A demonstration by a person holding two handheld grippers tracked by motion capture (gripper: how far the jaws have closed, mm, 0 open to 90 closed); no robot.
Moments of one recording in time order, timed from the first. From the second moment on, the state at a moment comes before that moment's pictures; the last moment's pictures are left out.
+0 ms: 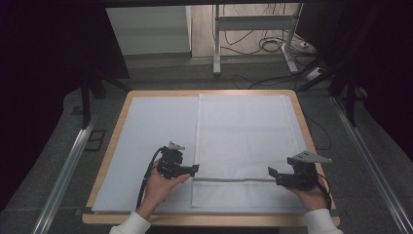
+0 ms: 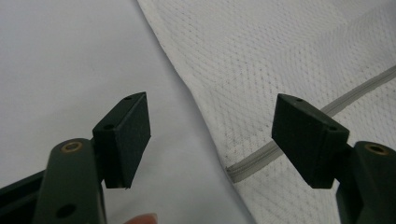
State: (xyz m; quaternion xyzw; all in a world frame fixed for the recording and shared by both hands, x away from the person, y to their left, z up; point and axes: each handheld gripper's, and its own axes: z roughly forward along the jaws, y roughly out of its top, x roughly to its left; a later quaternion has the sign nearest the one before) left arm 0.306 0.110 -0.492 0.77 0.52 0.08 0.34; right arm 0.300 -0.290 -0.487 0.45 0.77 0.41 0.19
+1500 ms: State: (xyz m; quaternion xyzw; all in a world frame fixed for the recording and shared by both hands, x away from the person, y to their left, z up) left arm 0.321 0.085 -0.524 0.79 0.52 0.05 0.33; right arm 0.300 -0.291 -0.486 0.45 0.77 0.40 0.20
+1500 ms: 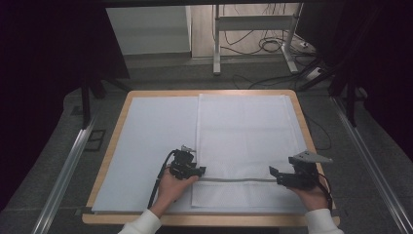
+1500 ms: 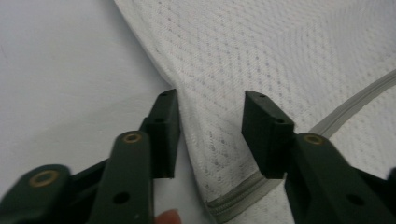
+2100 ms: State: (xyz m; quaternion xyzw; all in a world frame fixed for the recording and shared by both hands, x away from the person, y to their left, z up) left arm 0.324 0.092 -0.529 0.78 0.52 0.05 0.35; right arm 0.300 -0.293 -0.482 0.45 0.77 0.40 0.21
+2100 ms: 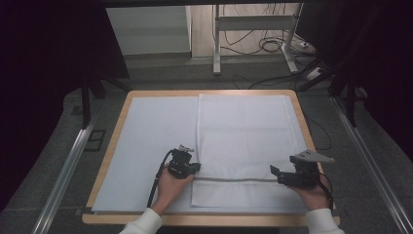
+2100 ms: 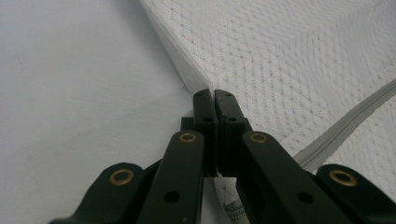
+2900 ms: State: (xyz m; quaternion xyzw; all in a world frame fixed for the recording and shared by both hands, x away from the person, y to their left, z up) left arm 0.323 0.097 -0.524 0.78 0.51 0.04 0.36; right arm 0.330 -0.337 -0.468 0.54 0.74 0.35 0.17
